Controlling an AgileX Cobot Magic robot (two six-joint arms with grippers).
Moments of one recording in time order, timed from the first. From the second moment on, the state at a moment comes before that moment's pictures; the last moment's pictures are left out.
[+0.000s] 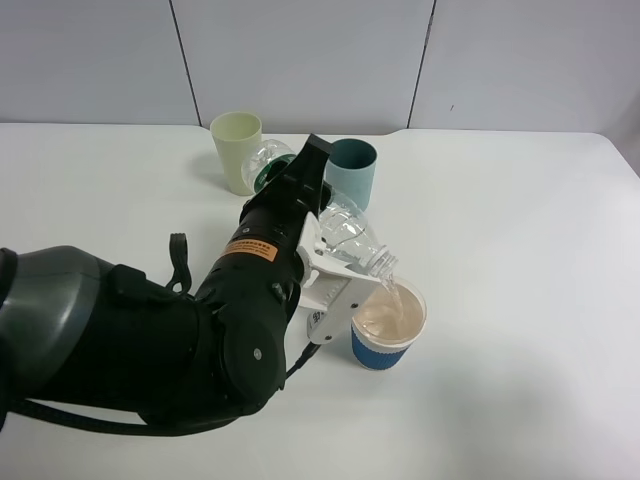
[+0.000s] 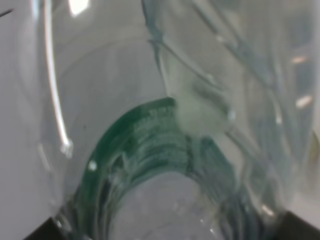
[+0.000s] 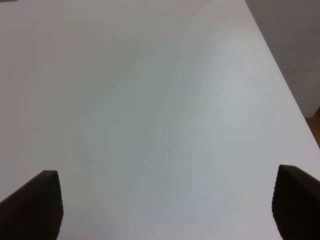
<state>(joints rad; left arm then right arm) -1.24 1.88 -0.79 -1.29 -1.20 2.54 -0.05 0.00 -0.50 -0.09 1.05 0.03</state>
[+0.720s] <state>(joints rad) -1.24 1.88 -0.79 -1.24 -1.21 2.58 -0.05 0.00 -0.50 -0.09 1.05 0.03</state>
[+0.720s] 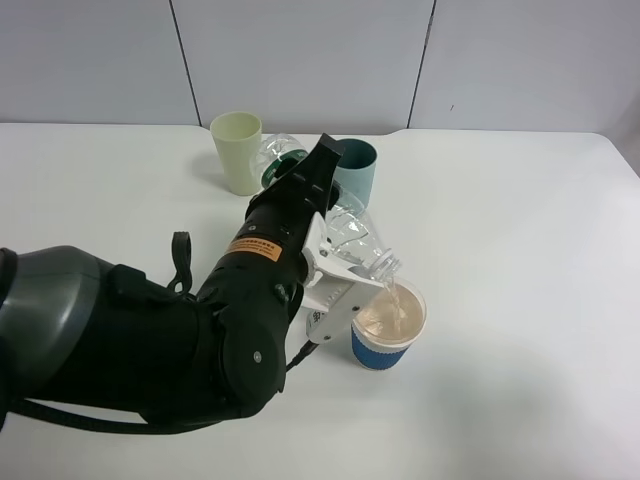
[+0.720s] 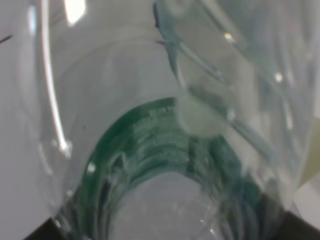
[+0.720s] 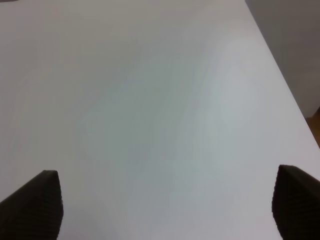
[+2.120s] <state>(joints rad) -1.24 1.88 -0.79 -1.12 -1.21 2.65 -0.05 0.00 -0.50 -0.09 1.05 0.03</state>
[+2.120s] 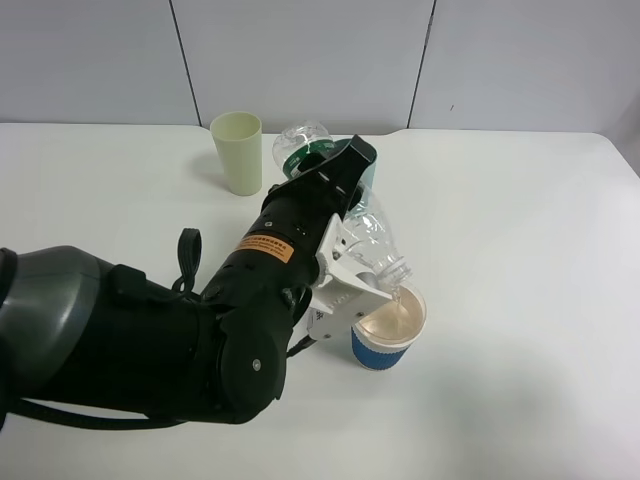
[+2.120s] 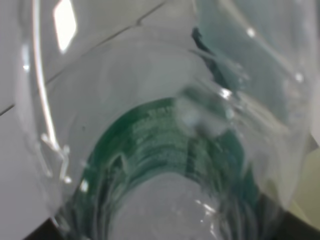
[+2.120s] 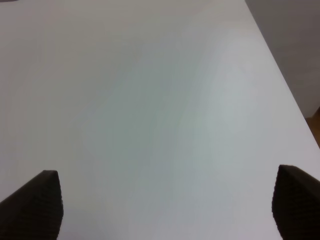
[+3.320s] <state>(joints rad) -1.24 1.87 -0.79 -1.12 -1.21 2.53 -0.05 0.00 -0.50 -0.09 1.05 0.03</state>
